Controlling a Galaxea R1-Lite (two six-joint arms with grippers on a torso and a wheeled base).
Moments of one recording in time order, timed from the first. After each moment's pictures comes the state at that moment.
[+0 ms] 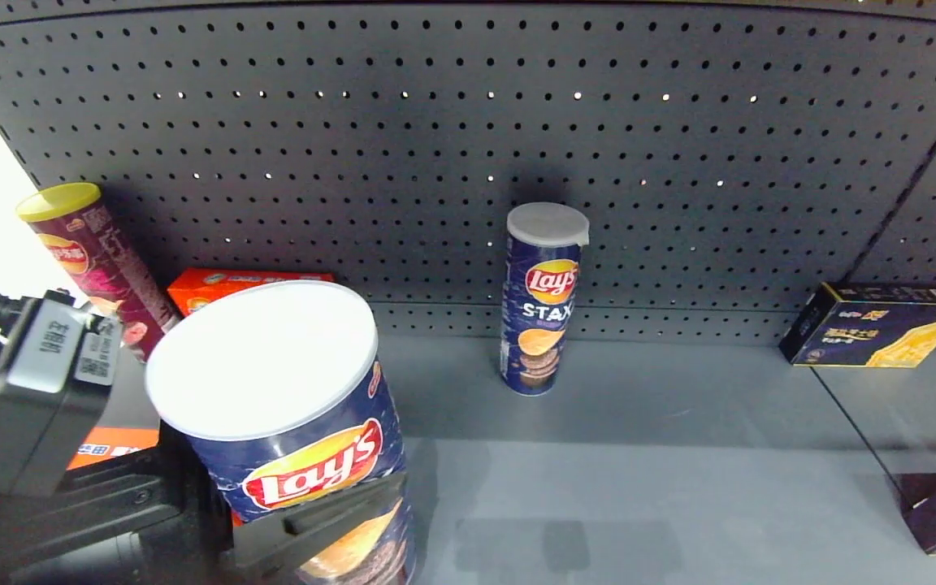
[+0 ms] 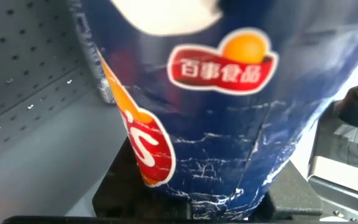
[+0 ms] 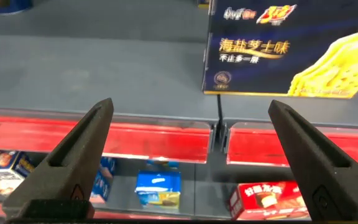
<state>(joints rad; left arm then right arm) -0.69 1.19 -0.45 -0.68 -0.33 0.11 0.00 0.00 0.00 0.00 0.02 -0.01</state>
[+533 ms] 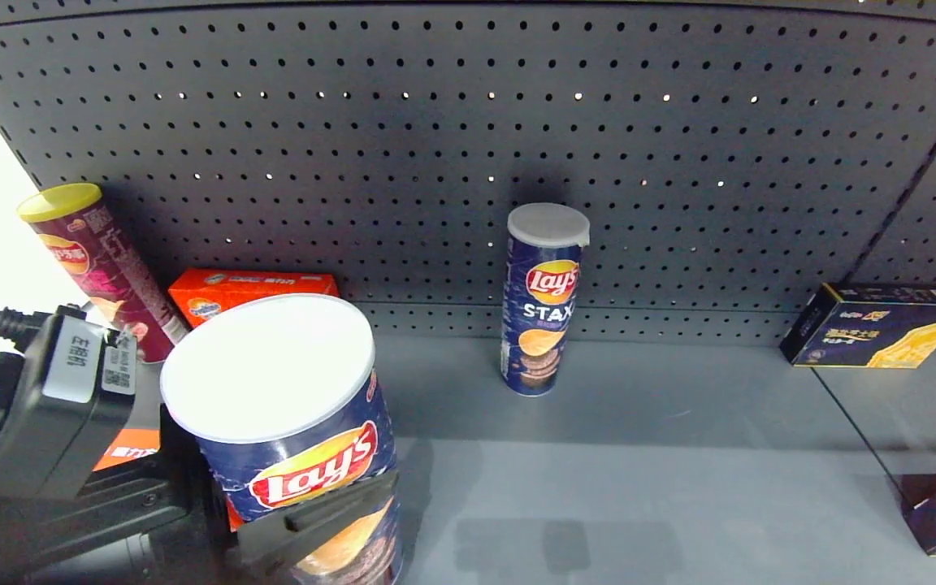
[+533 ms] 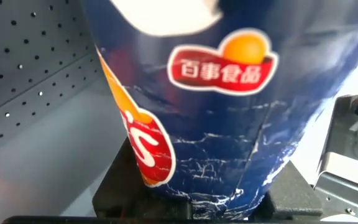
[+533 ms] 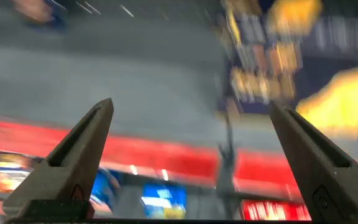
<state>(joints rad) -0.69 1.19 -0.43 -0.68 -0.29 0.12 0.01 0.05 -0.11 0.00 0.11 -0.04</state>
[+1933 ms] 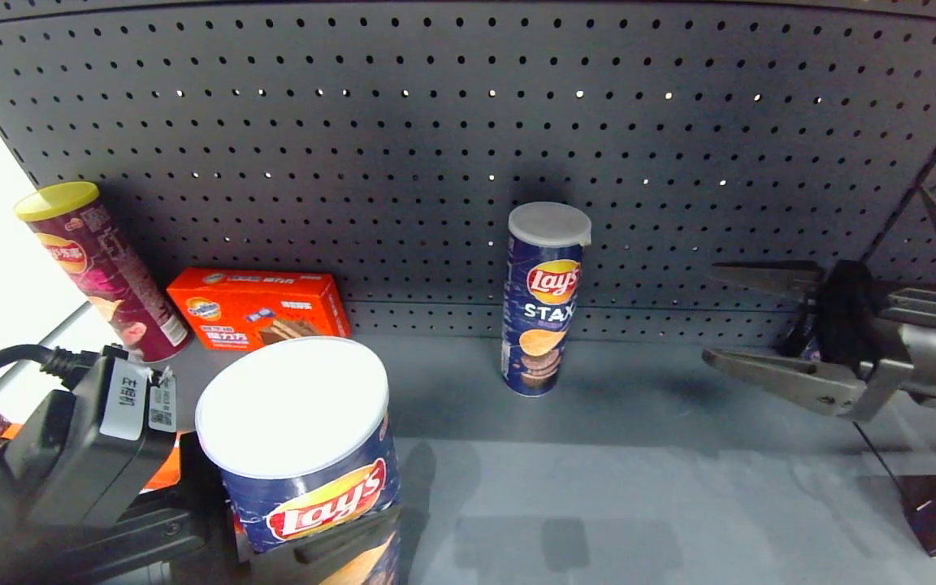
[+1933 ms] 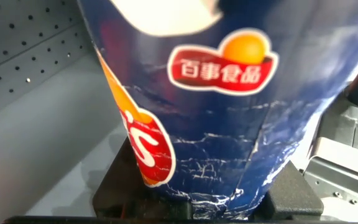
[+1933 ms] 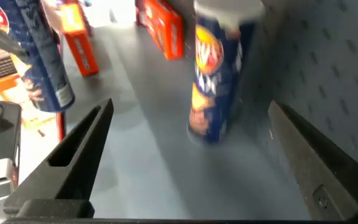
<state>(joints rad) -0.69 1.20 -0.38 -0.67 -0.31 0.09 0.25 1.42 -0.71 -0.73 0.90 -0.20</state>
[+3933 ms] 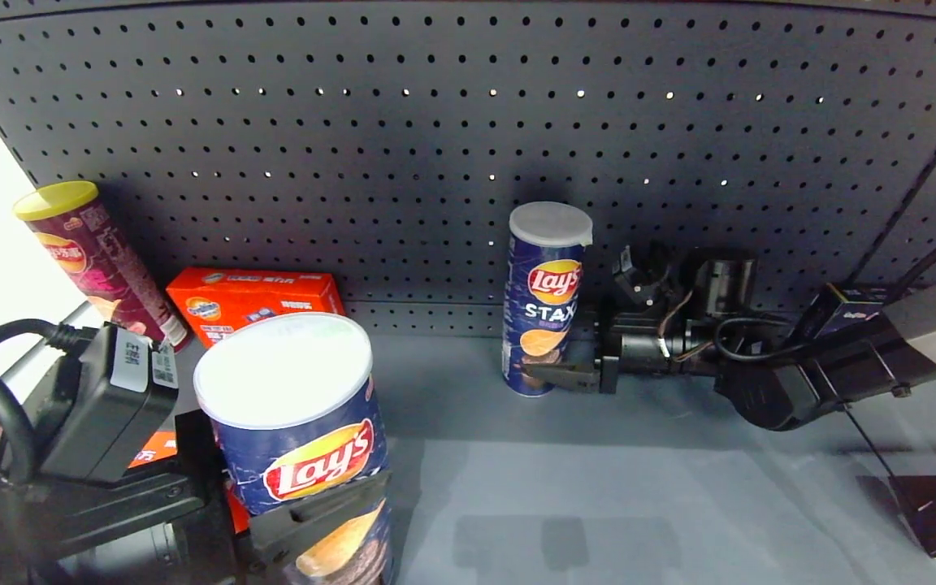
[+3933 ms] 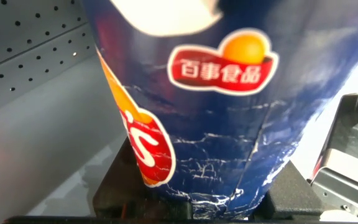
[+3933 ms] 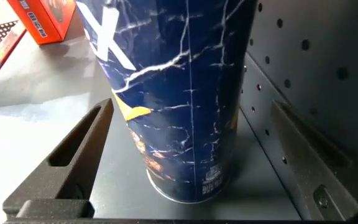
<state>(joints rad) -0.63 1.22 -0.40 -0.68 -0.31 0.06 0.39 2.08 -1.15 -0.81 0.94 -0.24</state>
